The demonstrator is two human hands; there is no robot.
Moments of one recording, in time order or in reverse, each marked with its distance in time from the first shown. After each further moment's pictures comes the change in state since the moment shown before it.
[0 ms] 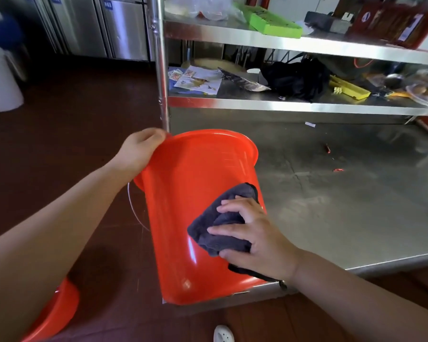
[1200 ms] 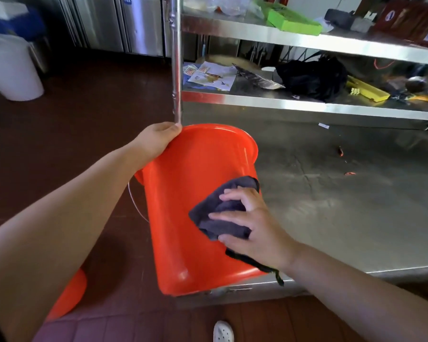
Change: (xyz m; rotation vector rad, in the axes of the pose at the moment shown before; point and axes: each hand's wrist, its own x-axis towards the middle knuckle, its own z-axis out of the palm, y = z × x) left_hand 0.003 0.007 0.001 0.116 -0.057 -0.151; right_hand 0.011 -0.002 0.004 0.065 0.014 0.000
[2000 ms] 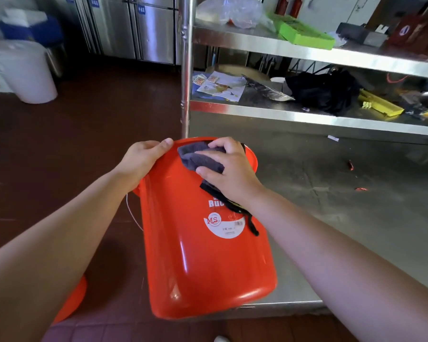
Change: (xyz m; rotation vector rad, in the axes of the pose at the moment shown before) left_hand -0.006 -0.032 -0.022 -0.118 0.107 -0.030; right_hand 0.134 0.032 0.005 -0.025 0.190 0.118
